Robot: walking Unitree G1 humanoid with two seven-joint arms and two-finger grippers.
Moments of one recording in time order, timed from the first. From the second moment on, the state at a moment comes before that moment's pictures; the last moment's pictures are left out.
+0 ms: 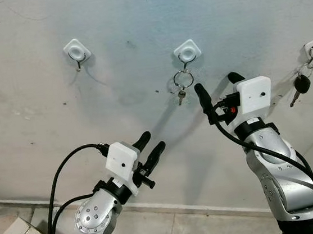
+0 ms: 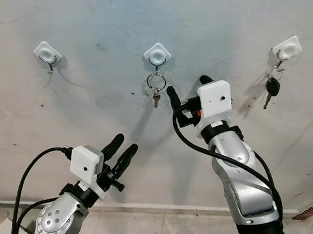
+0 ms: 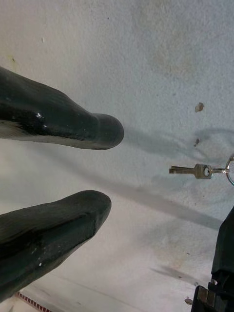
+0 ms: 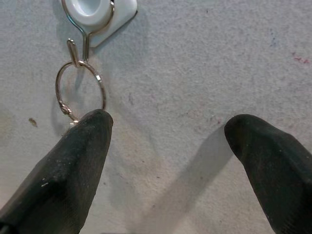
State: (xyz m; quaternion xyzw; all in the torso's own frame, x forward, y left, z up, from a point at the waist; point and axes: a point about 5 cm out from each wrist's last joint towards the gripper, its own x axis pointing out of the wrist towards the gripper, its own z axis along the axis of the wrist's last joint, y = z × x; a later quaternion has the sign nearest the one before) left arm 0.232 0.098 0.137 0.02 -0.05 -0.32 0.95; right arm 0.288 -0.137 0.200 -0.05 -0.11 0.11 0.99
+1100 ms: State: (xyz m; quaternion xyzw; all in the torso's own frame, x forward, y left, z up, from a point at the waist) left arm 0.217 0.150 0.106 0.00 0.04 -0.16 0.99; right arm 0.231 -0.168 0.128 -0.08 0.04 0.09 0.99
